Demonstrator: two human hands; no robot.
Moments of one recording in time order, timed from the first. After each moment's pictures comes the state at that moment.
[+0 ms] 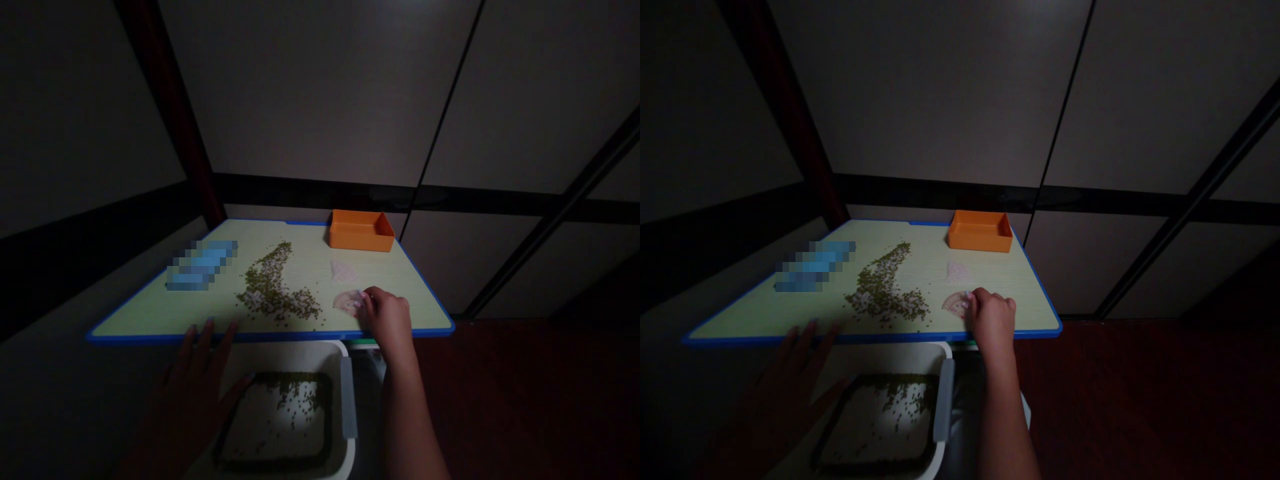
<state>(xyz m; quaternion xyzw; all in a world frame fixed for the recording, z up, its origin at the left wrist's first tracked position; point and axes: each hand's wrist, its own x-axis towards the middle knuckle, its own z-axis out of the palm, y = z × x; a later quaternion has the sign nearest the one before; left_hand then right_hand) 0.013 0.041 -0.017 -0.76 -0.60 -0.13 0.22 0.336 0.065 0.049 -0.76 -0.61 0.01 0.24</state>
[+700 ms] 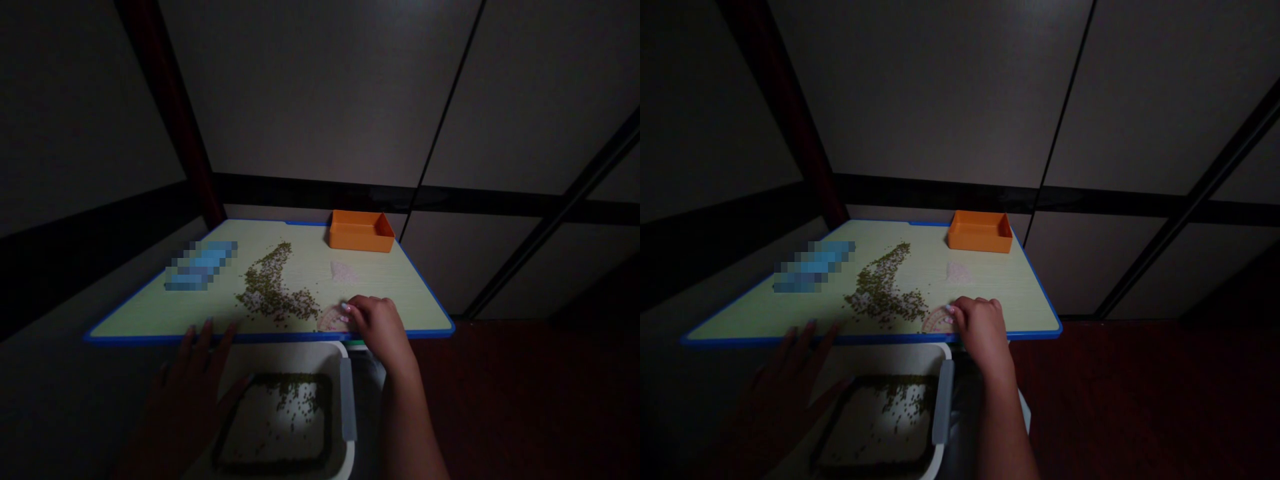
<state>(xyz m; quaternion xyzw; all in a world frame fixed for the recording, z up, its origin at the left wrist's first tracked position) 0.012 0.040 -0.020 -0.75 -0.61 -0.12 0.22 0.329 0.055 0.057 -0.66 -0.70 0.10 0.27</state>
